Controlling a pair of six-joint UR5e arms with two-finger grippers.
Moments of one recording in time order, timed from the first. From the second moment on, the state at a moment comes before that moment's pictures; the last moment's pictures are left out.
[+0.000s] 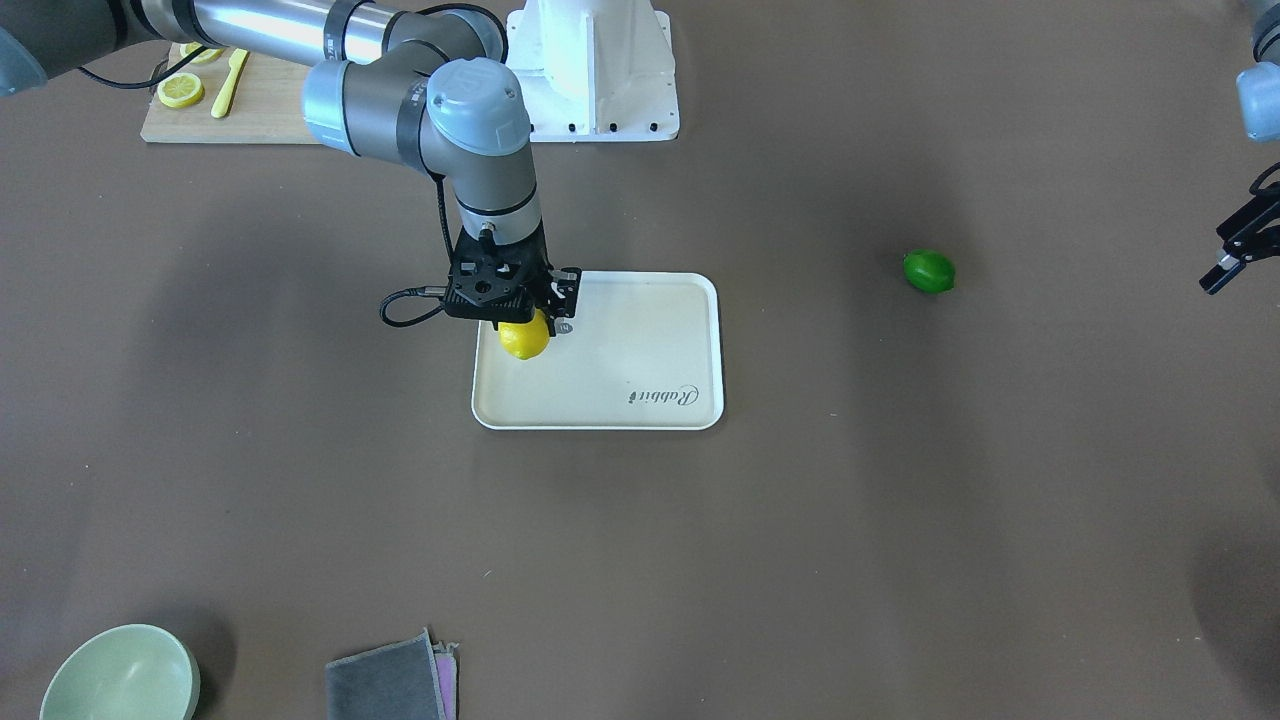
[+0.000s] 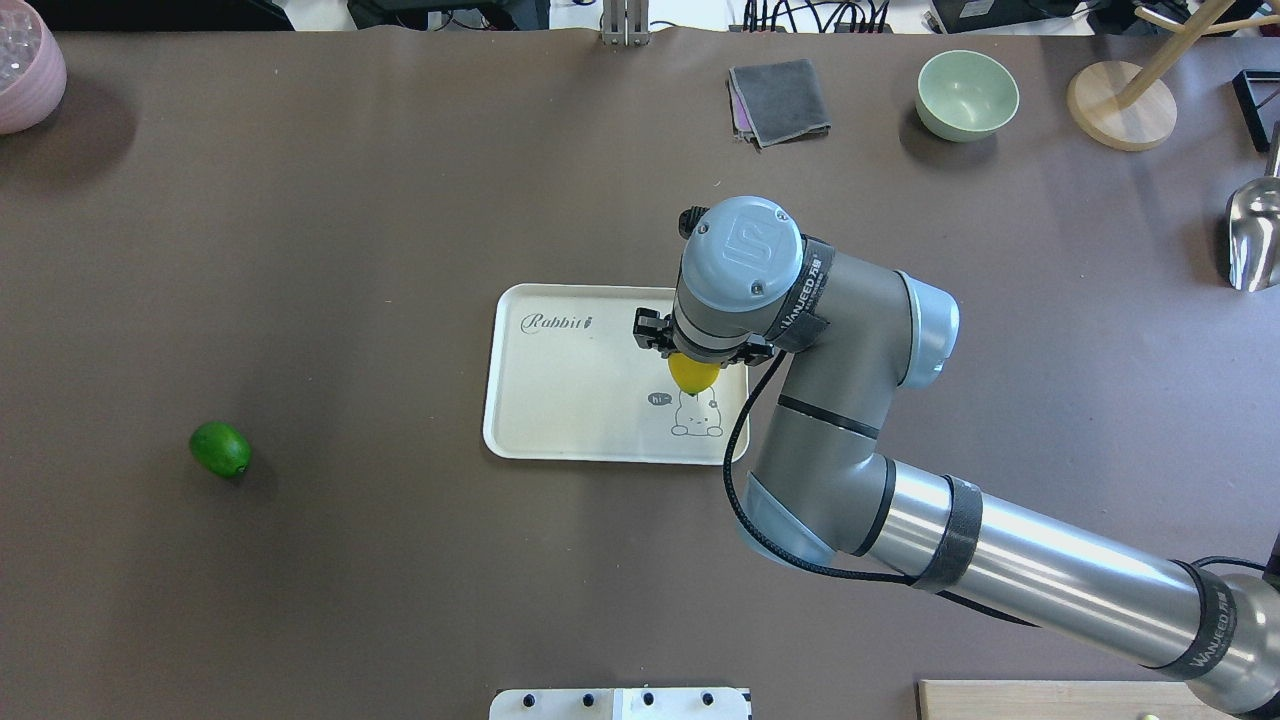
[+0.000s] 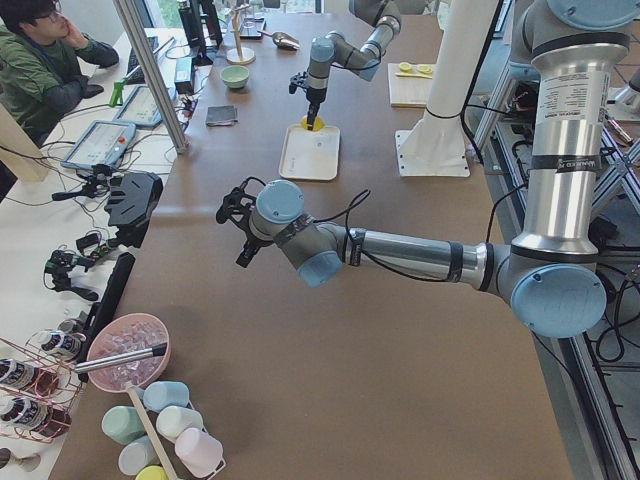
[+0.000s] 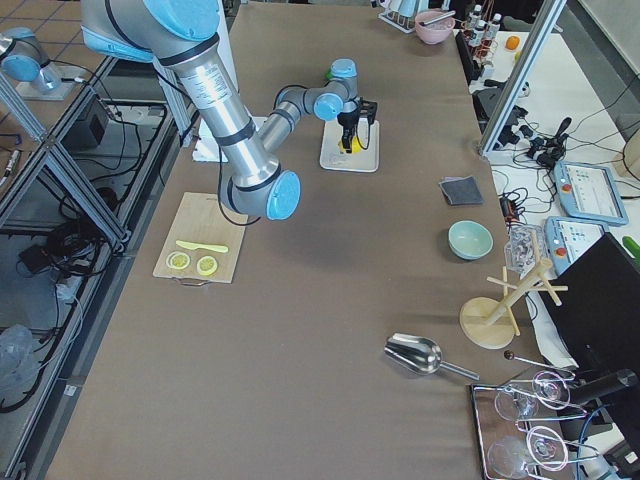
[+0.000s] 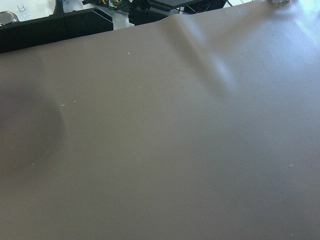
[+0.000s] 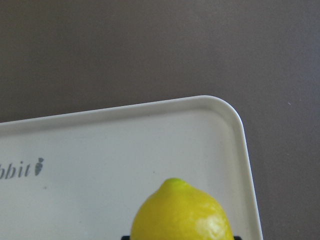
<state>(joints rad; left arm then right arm) -1.40 -1.58 -1.66 -2.37 -2.45 -0.40 0.52 -0.87 1.60 -1.52 1.80 1.36</state>
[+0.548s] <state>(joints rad) -1.40 -1.58 -1.66 -2.38 -2.45 -0.42 0.53 -0.88 1.57 -1.51 1.76 1.33</state>
